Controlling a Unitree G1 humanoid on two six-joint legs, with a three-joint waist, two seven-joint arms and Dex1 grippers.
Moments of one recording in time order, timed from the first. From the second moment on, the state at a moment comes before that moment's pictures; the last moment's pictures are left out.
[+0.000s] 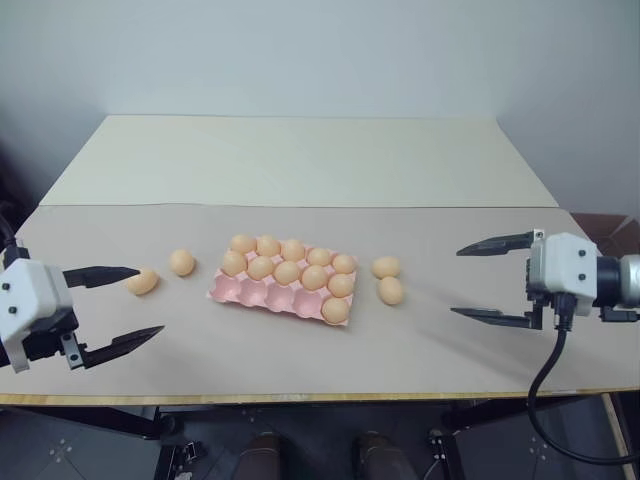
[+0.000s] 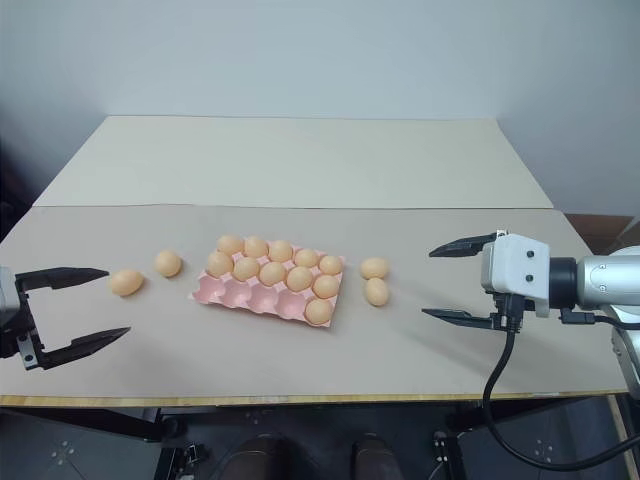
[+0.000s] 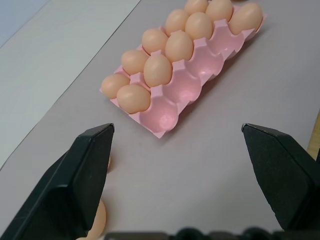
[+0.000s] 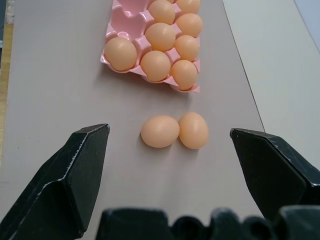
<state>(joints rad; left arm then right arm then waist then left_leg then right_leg) 0.26 0.99 0.77 -0.42 -0.52 0.31 -1.23 -0.22 -1.07 -0.24 -0.29 0.42 0.14 1.25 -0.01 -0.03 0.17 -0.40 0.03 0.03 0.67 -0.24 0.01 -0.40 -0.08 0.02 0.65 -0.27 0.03</state>
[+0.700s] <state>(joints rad) 0.21 0.99 0.75 -0.42 -0.52 0.30 -1.21 -0.23 -1.07 -0.23 -0.30 0.41 0.17 1.23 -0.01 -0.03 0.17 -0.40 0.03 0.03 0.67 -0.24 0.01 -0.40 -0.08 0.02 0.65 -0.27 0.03</state>
